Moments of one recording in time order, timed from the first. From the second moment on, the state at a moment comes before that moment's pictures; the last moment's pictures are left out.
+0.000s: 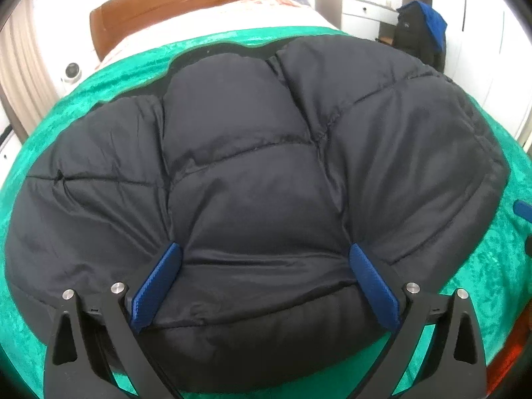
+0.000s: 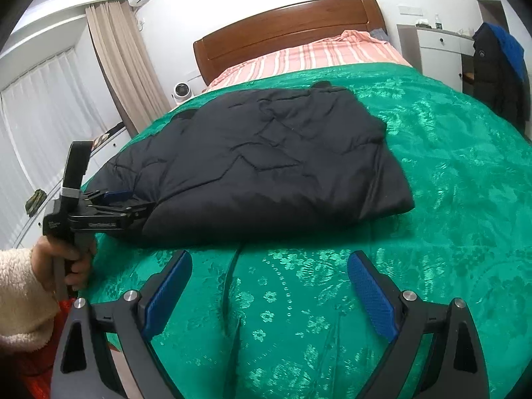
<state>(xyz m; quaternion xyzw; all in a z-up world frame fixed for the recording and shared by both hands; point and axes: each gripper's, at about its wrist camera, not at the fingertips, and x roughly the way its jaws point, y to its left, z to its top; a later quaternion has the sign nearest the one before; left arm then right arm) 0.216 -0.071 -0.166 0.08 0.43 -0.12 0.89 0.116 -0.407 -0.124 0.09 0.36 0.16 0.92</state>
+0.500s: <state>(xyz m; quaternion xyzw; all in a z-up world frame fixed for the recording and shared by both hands) 0.197 -0.084 -0.181 0.14 0.43 -0.12 0.88 0.120 -0.413 -0.128 0.10 0.36 0.16 0.91</state>
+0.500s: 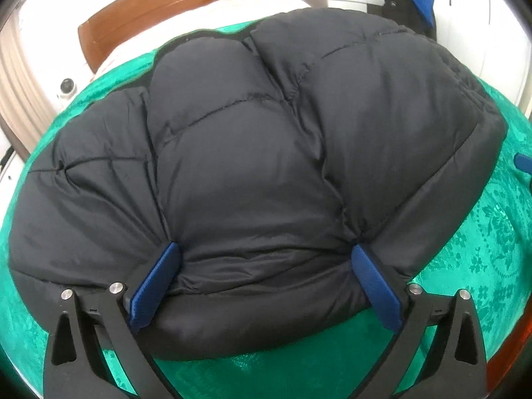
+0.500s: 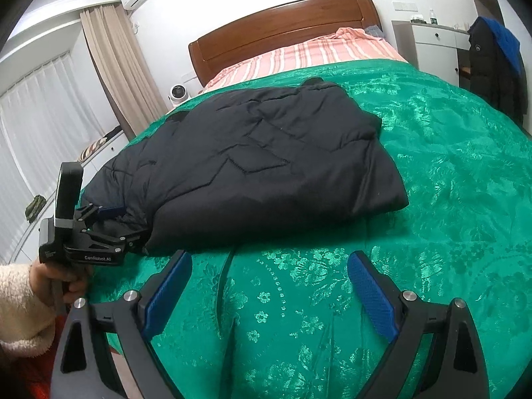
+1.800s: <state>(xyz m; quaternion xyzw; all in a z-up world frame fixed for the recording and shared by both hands) 0.153 -0.106 -0.178 0.17 0.43 -0.12 0.88 0.126 -0.417 -0.138 0.12 0.38 0.16 0.90</state>
